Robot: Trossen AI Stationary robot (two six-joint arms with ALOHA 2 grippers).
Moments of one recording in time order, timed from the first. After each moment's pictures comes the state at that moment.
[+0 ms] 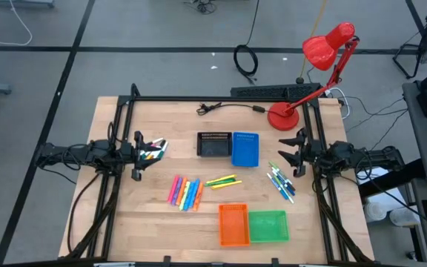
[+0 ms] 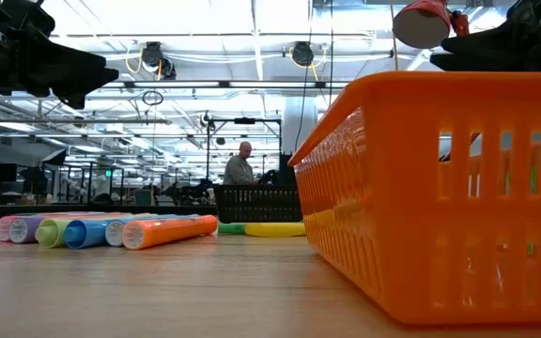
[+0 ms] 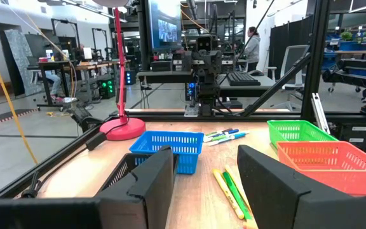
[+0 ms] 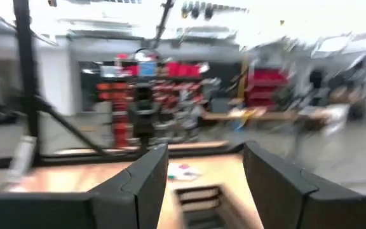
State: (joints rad) left arm -0.09 0.01 0.03 0.06 -0.14 0.04; right arm 0.10 0.01 0.02 0.25 0.29 -0.10
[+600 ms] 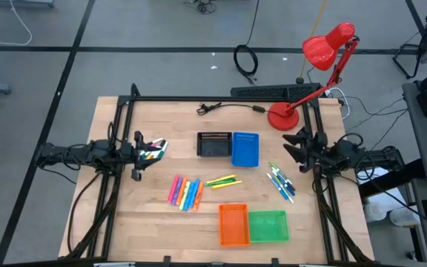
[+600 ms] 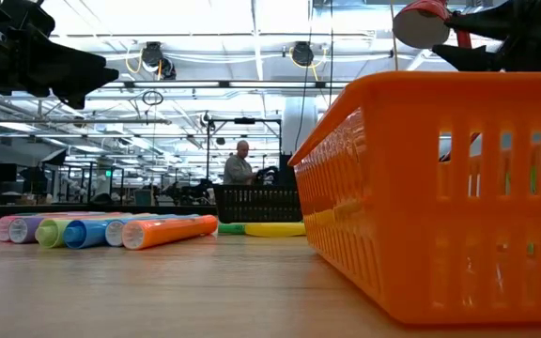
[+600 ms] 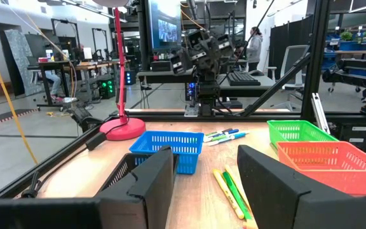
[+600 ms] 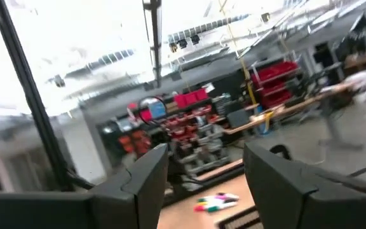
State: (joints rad) left arm -0.09 0.01 0.03 0.06 -0.14 0.04; right arm 0.10 0.01 0.02 0.36 0.31 0.31
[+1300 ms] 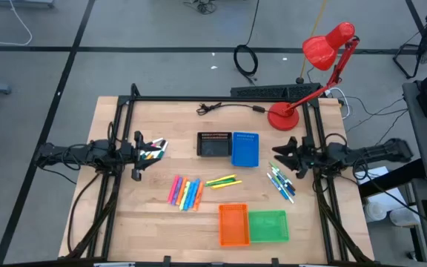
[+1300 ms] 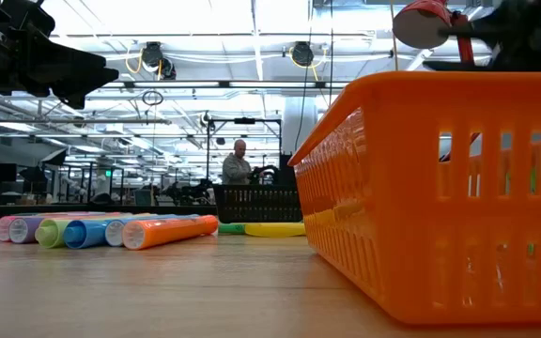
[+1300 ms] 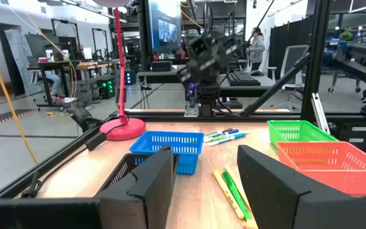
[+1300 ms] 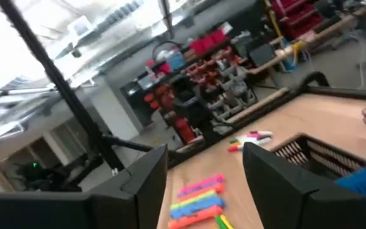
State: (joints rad) left arm -0.09 0.01 0.03 0.06 -0.14 0.04; right arm 0.17 0.29 0.07 0.42 0.23 0.51
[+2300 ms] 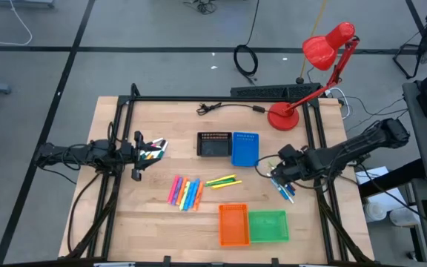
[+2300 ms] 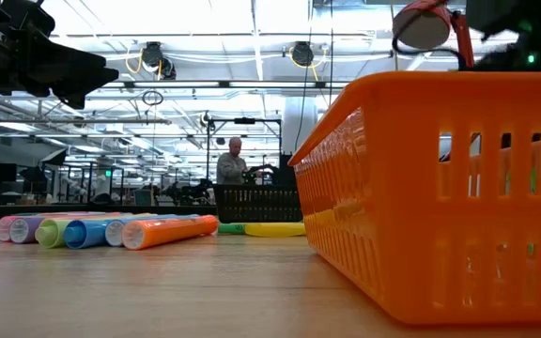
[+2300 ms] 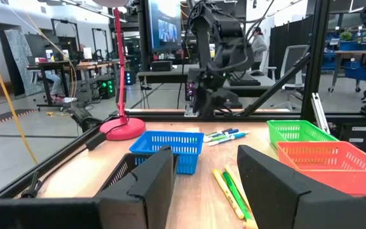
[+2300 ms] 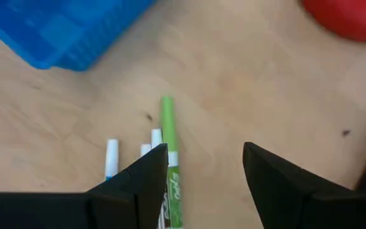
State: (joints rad) left arm -0.09 0.01 0.03 0.06 -0.14 0.04; right arm 0.32 1.15 0.68 -1.05 0.45 1.24
